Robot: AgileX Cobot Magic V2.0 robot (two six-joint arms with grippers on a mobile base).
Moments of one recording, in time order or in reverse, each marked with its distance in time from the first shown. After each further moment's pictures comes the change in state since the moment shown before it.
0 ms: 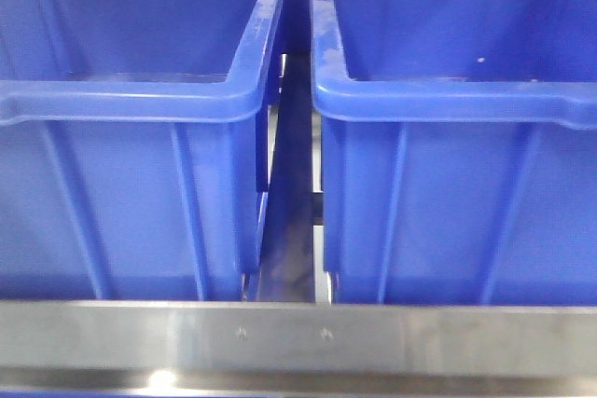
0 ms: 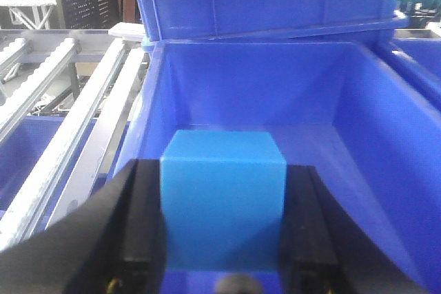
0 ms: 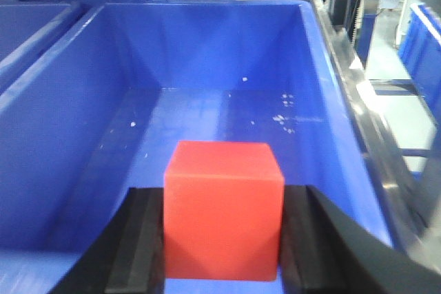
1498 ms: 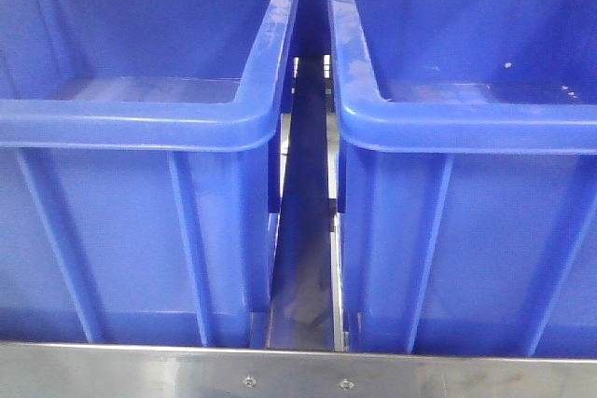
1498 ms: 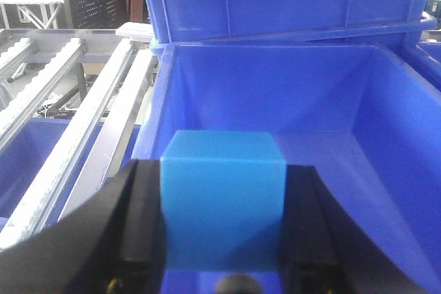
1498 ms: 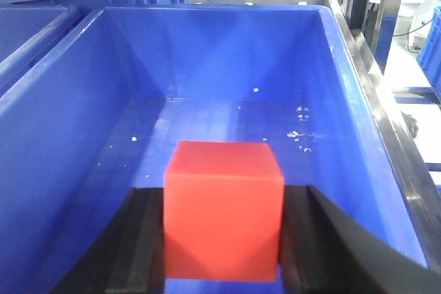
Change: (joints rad) left arm 0.000 0.000 0.000 0.000 0.002 0.000; right arm 0.000 0.000 0.000 0.000 0.000 0.000
